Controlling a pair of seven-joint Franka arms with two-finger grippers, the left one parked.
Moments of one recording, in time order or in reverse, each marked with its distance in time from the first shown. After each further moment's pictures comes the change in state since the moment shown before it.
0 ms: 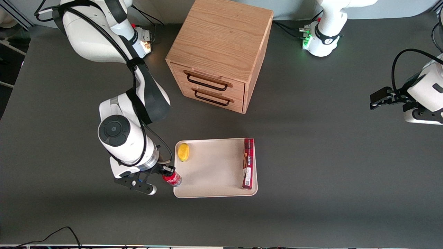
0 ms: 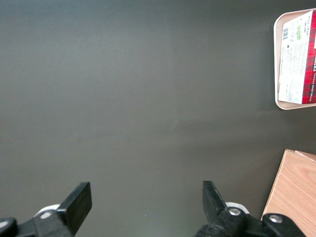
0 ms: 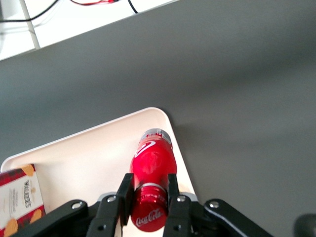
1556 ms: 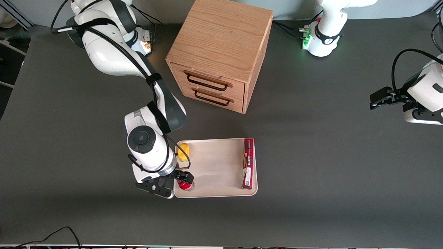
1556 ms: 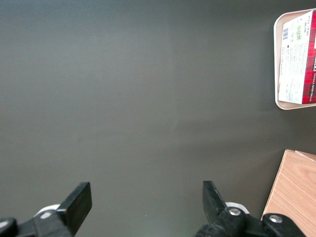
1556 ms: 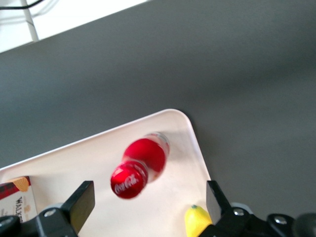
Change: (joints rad) arm 0.039 0.100 -0.011 0.036 -0.010 0.060 0.040
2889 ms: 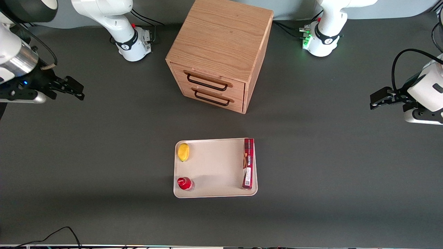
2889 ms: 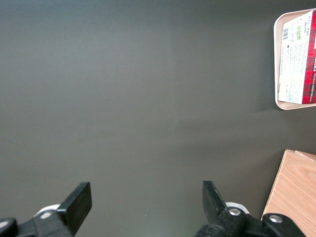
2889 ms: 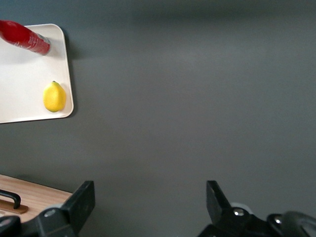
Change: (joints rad) arm -0.435 -1.073 0.065 -0.889 0.047 -0.278 -0.648
